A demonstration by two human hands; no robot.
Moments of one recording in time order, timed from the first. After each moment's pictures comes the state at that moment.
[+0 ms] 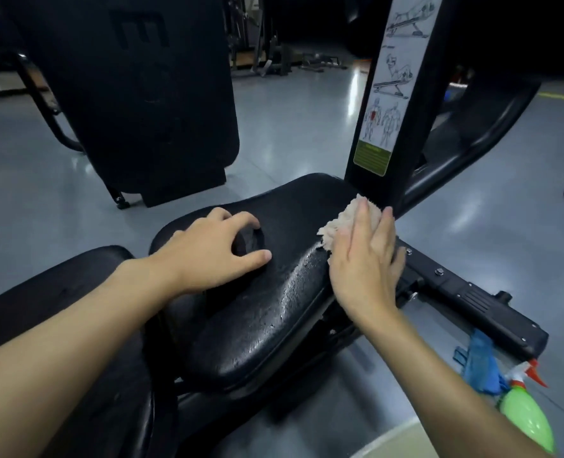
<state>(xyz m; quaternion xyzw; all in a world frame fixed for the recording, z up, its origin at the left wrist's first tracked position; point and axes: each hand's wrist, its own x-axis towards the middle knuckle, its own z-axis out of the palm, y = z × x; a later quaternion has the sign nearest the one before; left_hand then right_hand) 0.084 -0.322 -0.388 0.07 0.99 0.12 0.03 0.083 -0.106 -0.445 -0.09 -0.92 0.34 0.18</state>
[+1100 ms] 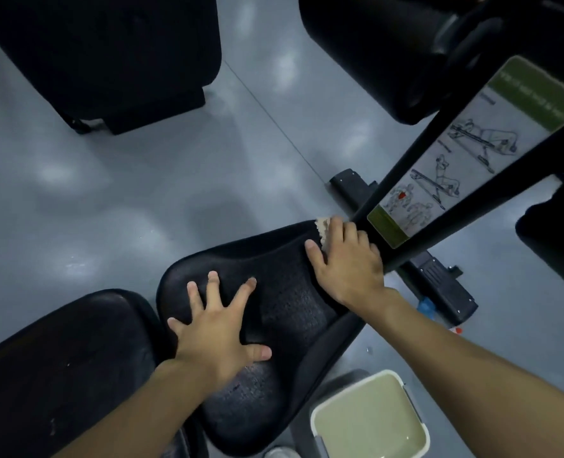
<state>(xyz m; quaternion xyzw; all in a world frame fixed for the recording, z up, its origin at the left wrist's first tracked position) 0.061 -0.324 -0.362 -0.05 0.94 0.17 0.30 -0.035 -0.119 -0.363 0.01 -1.00 0.05 -0.05</state>
